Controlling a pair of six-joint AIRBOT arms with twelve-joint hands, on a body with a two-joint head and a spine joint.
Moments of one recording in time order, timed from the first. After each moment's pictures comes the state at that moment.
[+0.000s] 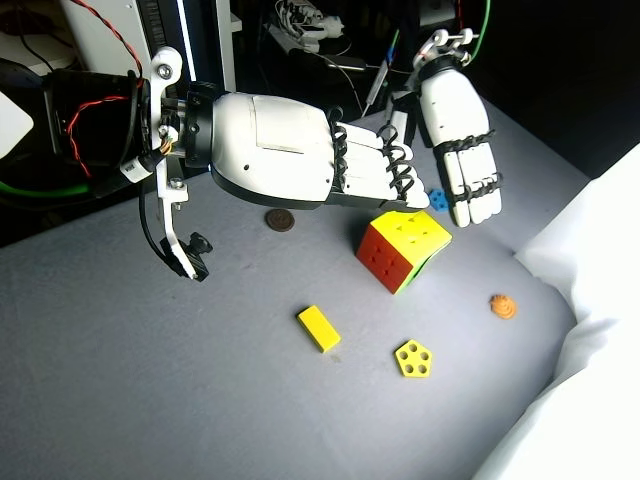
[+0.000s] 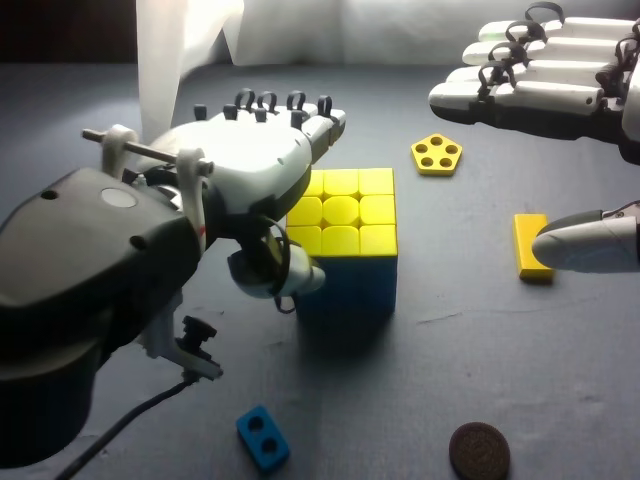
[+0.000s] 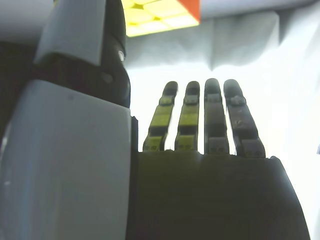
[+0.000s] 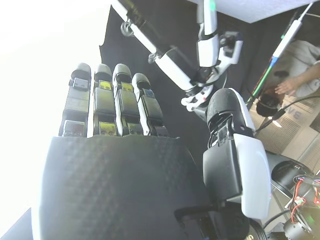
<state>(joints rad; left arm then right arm) 0.30 -1.05 0.69 -1.46 -0.78 2.21 -0.43 -0.67 0.85 -0.59 0.63 -0.44</state>
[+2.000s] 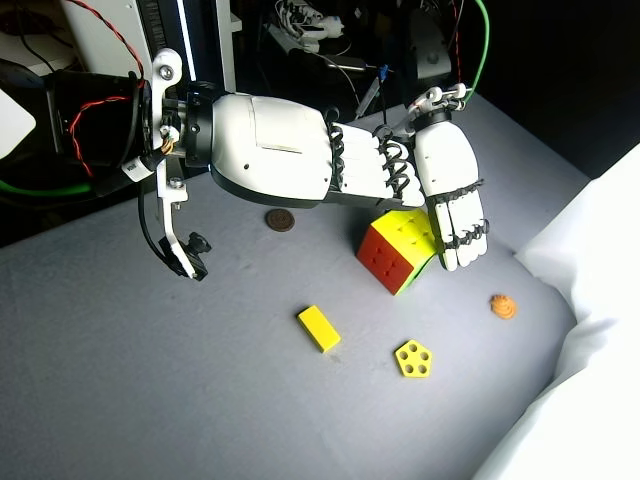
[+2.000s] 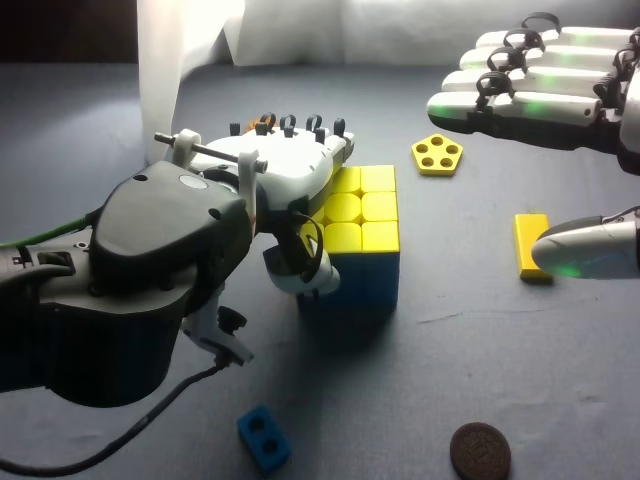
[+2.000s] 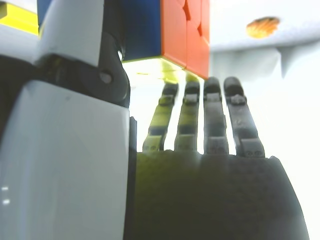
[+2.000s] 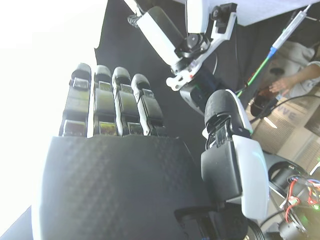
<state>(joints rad) 0.33 -1.21 0.88 -1.54 -0.77 2.28 -0.44 -0.66 0.84 -0.60 0.63 -0.44</state>
